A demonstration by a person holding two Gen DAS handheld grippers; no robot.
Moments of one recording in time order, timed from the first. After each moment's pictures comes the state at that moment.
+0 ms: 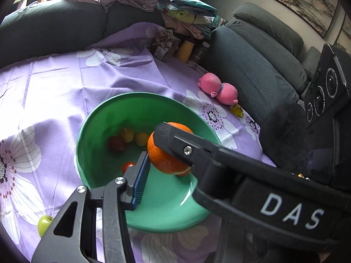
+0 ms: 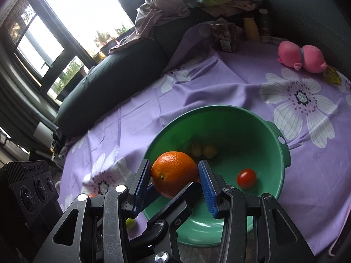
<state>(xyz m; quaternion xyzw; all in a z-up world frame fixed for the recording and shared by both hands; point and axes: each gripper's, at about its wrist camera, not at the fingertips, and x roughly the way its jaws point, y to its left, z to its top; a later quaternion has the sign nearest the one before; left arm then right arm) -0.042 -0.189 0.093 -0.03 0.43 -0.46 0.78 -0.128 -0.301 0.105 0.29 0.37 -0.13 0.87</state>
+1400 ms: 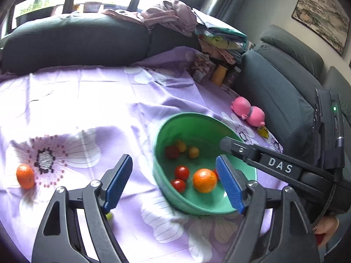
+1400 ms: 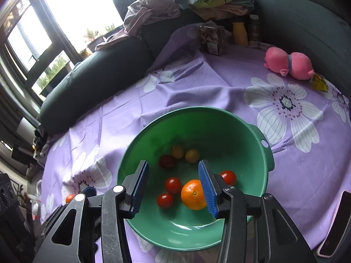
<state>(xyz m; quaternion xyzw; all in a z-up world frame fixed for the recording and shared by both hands) -0.035 -0.100 0.113 -0.06 0.38 -0.34 0.86 -0.125 -0.297 0.104 0.24 0.38 -0.17 0.88</state>
